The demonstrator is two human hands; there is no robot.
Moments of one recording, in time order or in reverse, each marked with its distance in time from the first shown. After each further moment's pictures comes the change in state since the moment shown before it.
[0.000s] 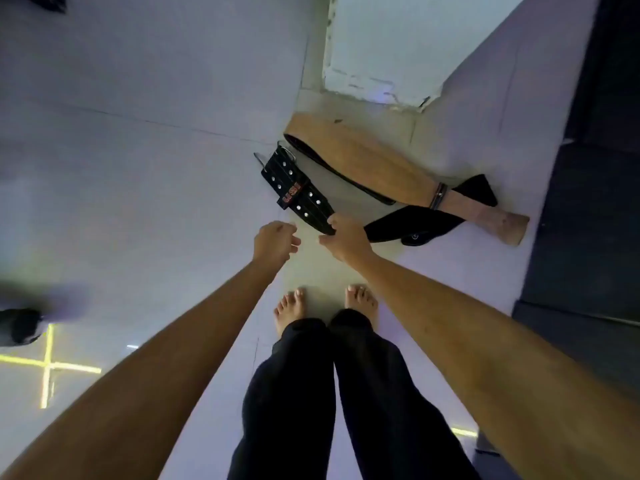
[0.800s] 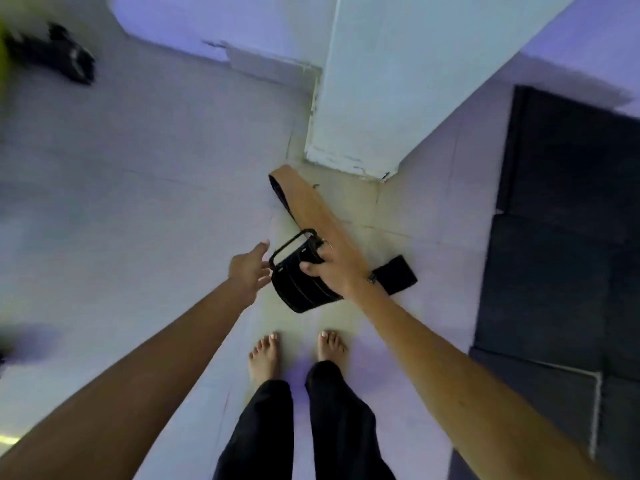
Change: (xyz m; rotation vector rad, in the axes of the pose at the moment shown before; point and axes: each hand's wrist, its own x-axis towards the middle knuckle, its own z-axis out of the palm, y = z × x) left_hand -0.055 0.056 -0.034 -0.462 0.003 -0.127; right_hand -0.090 -0.065 -0.103 0.227 -0.126 -0.128
